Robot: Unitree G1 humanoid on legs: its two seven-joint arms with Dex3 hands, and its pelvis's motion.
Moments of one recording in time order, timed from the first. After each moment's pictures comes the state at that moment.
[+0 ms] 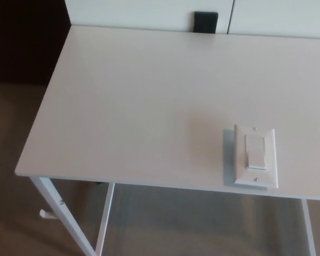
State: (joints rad) left_arm 0.47 0.40 0.12 0.13 -0.15 0.15 -0.37; right_arm 0.38 -0.46 0.15 0.34 -0.29 -0.27 0.10
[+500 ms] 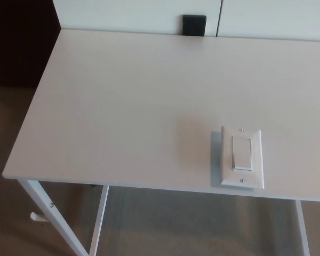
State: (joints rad) left_arm 0.49 0.35 0.03 0.09 -0.12 0.15 -0.34; right_arm 0.38 -0.47 0.15 0.33 -0.29 -0.26 0.10
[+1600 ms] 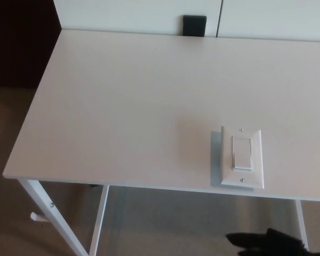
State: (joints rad) left_arm 0.52 0.36 -0.02 0.09 -0.08 0.11 -0.33; right_arm 0.80 -0.48 0.11 -0.70 -0.13 -0.32 0.16
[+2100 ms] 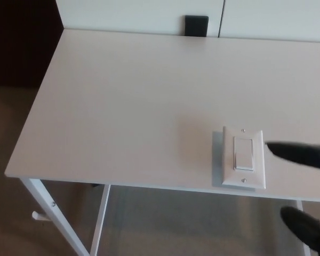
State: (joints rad) left_arm 0.53 0.38 -0.01 0.08 -0.07 0.08 -0.32; right_arm 0.51 -0.41 -0.10 -0.85 -0.17 -0.32 0.13
